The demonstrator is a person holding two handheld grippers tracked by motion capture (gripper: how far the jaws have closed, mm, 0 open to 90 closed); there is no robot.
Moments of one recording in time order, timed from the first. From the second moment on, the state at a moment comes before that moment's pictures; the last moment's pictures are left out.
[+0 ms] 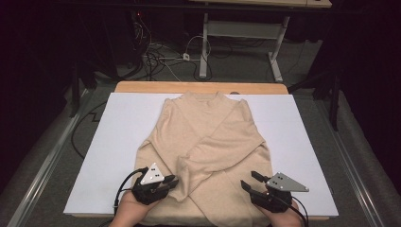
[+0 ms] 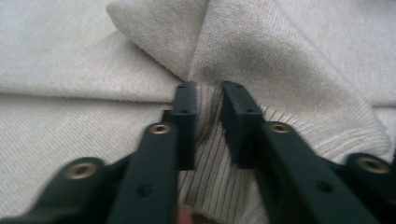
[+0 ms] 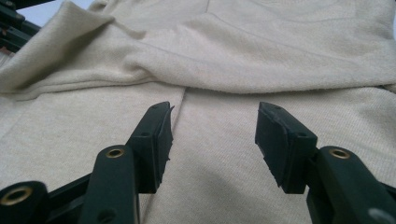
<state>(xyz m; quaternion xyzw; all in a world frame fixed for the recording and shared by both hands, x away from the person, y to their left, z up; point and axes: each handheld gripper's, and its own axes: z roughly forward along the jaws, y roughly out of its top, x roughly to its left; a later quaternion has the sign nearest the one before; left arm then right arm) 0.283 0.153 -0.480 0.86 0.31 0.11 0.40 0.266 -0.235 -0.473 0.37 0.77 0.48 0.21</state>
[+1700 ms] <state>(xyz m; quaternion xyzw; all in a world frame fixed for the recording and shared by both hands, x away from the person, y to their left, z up) 0.260 0.154 -0.463 0.85 0.30 0.11 0.41 0.267 -0.237 -0.471 0.37 0.76 0.48 0.22</state>
